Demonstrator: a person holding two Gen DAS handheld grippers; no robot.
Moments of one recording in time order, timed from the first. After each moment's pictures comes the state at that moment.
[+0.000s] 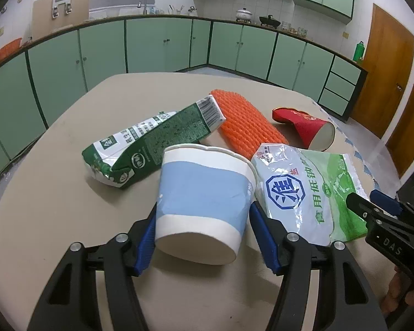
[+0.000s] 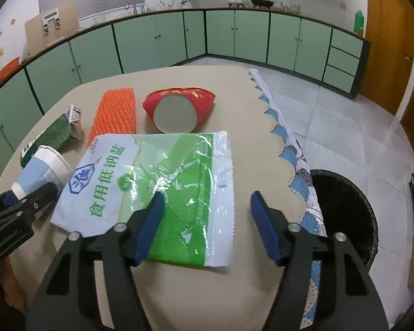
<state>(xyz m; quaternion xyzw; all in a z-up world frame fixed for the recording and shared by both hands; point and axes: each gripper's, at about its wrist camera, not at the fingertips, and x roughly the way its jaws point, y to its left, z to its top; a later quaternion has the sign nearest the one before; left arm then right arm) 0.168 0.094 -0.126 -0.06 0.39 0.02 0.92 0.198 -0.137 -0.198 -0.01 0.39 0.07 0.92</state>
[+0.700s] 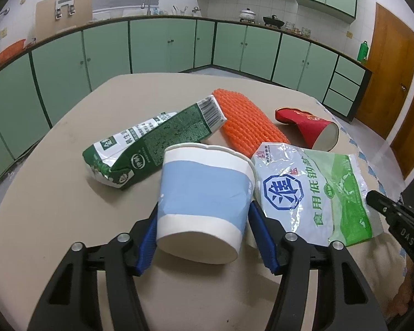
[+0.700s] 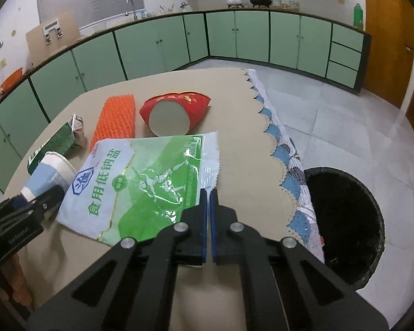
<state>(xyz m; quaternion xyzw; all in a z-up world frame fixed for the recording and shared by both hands) 0.171 0.092 -0.127 -0.05 0.39 0.03 0.92 0.193 -0.152 -0.191 0.01 0.38 0.08 0.92</state>
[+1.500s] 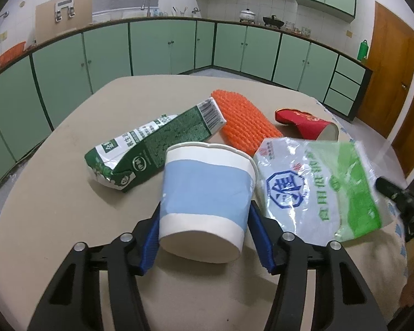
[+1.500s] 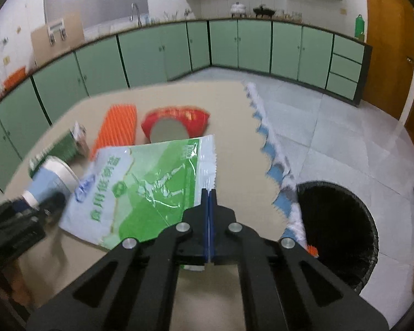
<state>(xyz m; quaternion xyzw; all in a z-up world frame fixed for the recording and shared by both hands) 0.171 0.094 -0.124 -0.05 0.38 0.04 0.92 0.189 -0.157 -0.172 0.00 0.35 0.09 0.93</state>
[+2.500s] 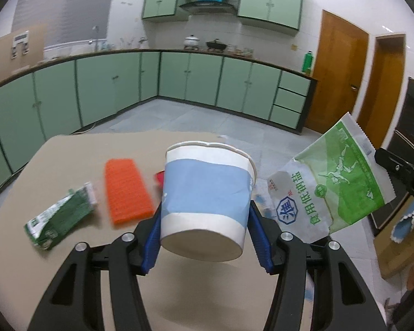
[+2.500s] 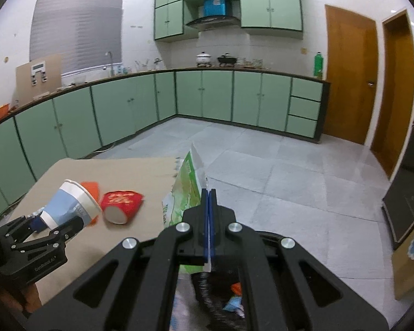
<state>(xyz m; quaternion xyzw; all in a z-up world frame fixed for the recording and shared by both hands) 0.187 -0.031 -0.043 -0.03 0.31 -0.10 0.94 0.141 -0.273 -0.060 0.00 0.24 -0.01 0.97</state>
